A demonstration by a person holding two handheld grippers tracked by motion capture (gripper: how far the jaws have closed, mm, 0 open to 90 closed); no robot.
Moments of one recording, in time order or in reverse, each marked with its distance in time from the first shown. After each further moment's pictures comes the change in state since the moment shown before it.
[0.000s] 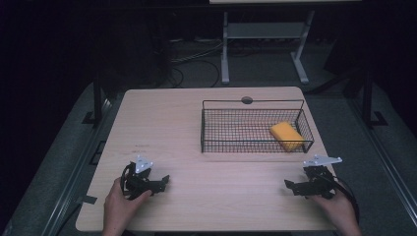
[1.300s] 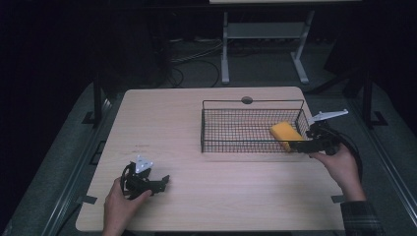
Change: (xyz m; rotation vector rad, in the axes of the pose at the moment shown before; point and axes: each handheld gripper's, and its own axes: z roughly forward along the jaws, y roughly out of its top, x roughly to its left) left arm 0.000 0.000 0.000 0.000 0.000 -0.004; right arm -0.038 0.108 -0.027 -0.006 -0.015 0.010
